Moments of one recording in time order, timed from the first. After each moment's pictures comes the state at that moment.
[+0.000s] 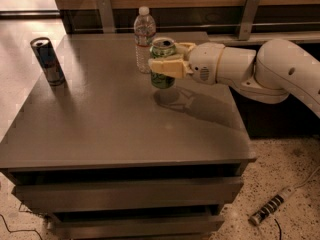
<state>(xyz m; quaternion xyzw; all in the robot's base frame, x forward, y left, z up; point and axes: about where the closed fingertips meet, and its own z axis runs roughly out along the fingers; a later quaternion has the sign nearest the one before) 0.617 -0.015 0.930 -0.40 0.63 0.33 0.58</state>
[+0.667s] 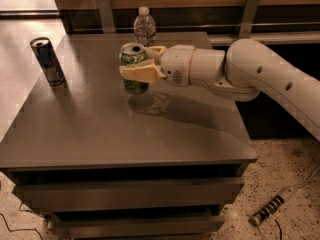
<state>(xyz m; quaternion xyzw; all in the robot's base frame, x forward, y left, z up) 0.601 0.048 0.929 -0.43 0.61 0.35 0.56</state>
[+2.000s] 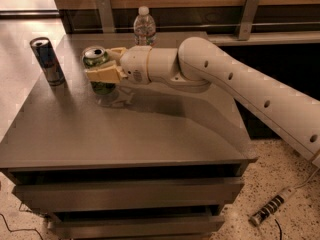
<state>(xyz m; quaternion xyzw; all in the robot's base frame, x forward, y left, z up) 0.625 0.147 0.908 -0.48 0.57 0.38 0.55</state>
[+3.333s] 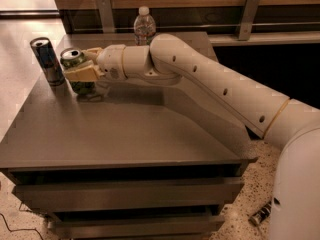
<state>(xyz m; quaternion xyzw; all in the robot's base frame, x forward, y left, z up) 0.647 0.216 0.892 -0.51 0.55 0.40 0.53</state>
